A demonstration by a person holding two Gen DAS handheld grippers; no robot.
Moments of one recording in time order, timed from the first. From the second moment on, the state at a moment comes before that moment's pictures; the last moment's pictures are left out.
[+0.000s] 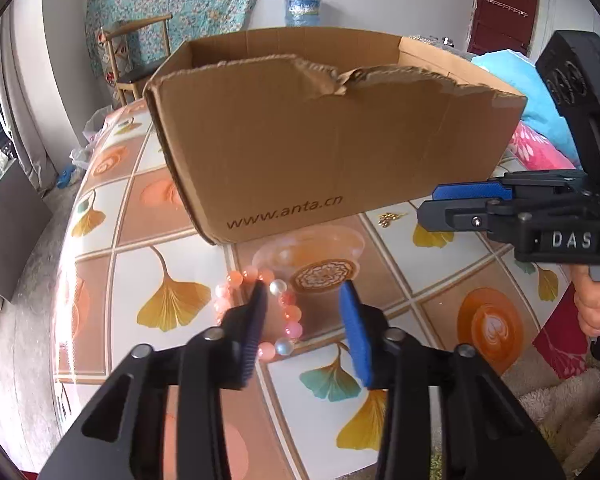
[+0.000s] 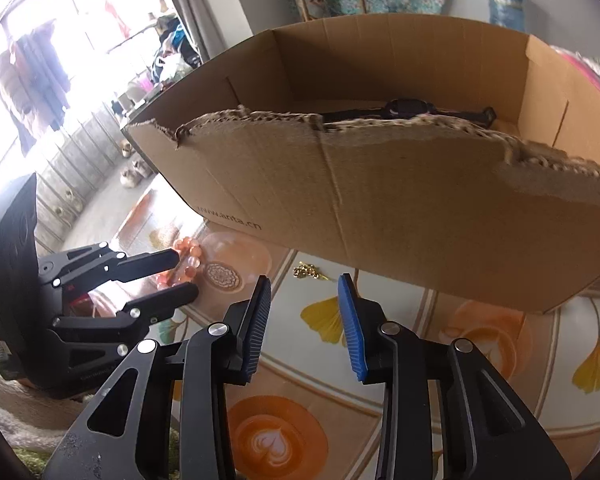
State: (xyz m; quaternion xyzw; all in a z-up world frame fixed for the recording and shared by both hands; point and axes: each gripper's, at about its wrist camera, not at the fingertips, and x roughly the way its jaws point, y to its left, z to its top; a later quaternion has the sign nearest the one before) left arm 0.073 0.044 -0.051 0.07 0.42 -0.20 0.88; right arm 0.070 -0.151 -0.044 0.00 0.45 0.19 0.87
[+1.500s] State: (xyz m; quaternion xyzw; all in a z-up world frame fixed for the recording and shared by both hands) left arm 0.086 0.038 -0.057 0.09 0.44 -0.18 0.87; right arm 0.055 -0.153 -0.040 -0.08 0.45 0.19 0.87
